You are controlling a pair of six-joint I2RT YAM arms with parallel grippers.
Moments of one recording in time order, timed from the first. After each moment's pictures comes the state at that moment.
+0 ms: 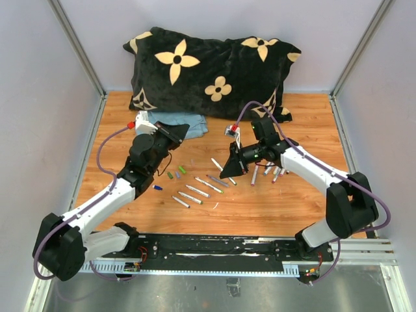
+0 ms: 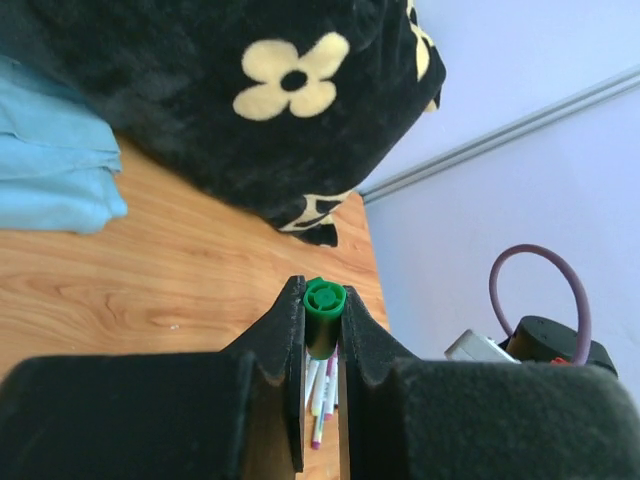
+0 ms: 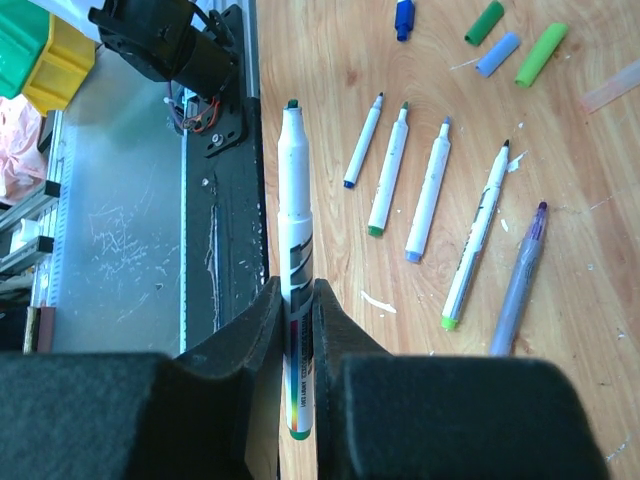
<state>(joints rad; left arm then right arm) -0.53 1.10 0.65 0.44 -0.17 -0.97 0.49 1.49 1.02 -0.35 -1.08 -0.12</state>
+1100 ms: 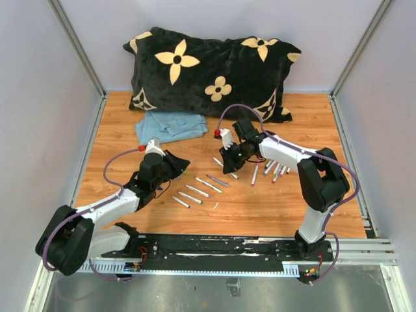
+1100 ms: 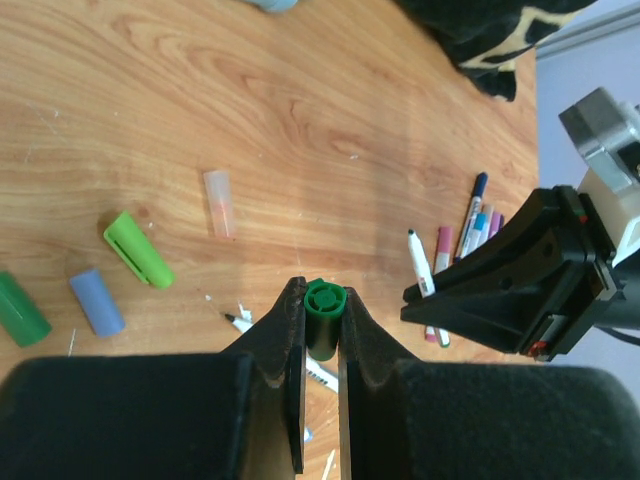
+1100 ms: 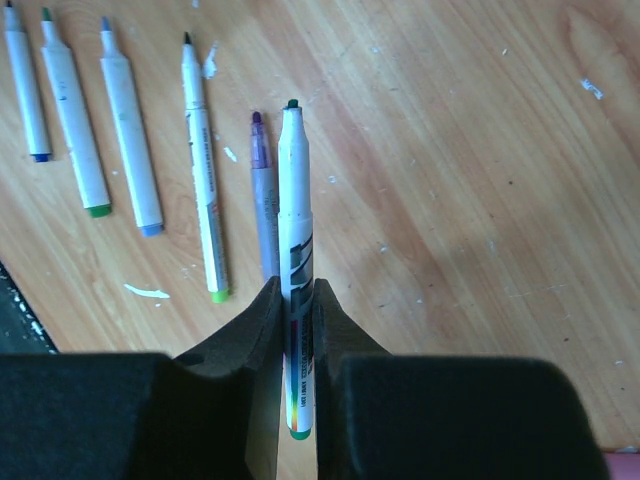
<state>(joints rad) -0.51 1.12 0.38 0.39 -0.09 -0.93 0.55 1.78 1.19 -0.48 -0.53 -0.20</state>
